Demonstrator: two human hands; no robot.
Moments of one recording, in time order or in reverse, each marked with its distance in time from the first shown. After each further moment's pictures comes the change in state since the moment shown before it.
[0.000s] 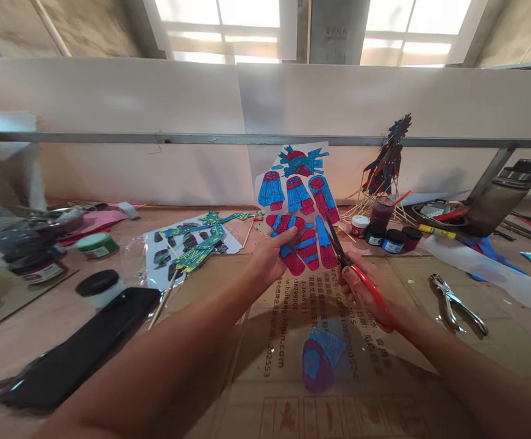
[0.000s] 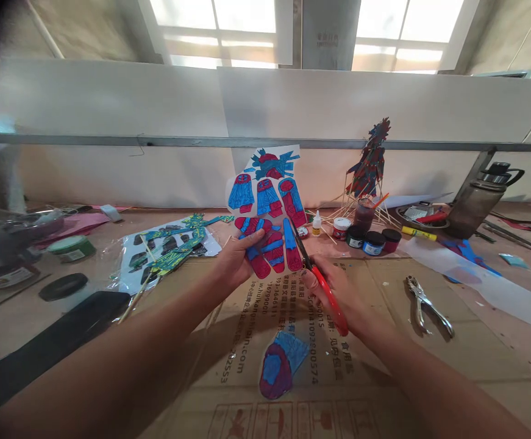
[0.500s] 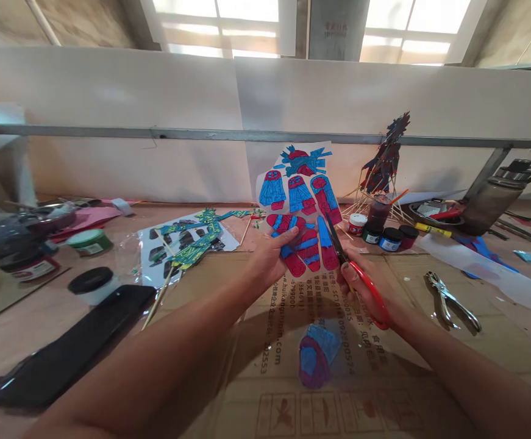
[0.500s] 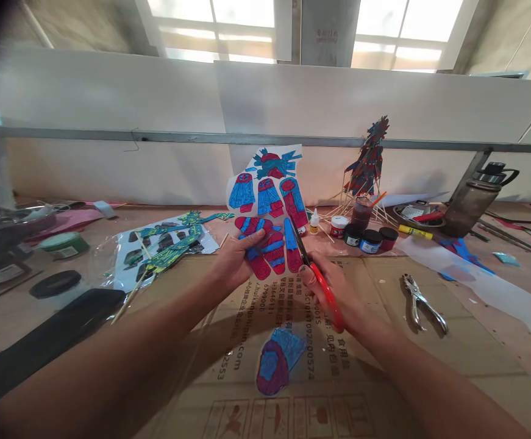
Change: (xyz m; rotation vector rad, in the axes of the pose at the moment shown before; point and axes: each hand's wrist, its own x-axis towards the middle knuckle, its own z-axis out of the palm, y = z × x) left_hand -0.008 -0.004 0.006 -0.005 0.006 -0.037; right_hand 0.000 0.003 0.002 0.097 0.016 0.023
